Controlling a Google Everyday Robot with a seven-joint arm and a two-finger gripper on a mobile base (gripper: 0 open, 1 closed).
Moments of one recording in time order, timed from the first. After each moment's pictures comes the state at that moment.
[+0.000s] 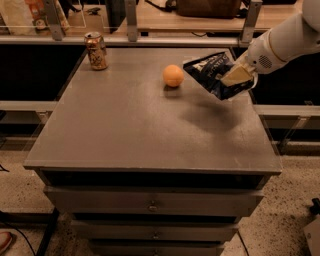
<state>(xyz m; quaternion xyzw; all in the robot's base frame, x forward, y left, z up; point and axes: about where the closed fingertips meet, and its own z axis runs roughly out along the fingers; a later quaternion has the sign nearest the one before) 0.664 -0.210 0.898 -0.48 0.81 0.08 0.34</state>
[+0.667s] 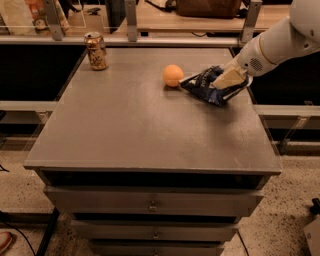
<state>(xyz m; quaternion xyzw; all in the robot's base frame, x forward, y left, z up) 0.674 -0.199 0.882 -0.47 0.81 0.09 0.33</state>
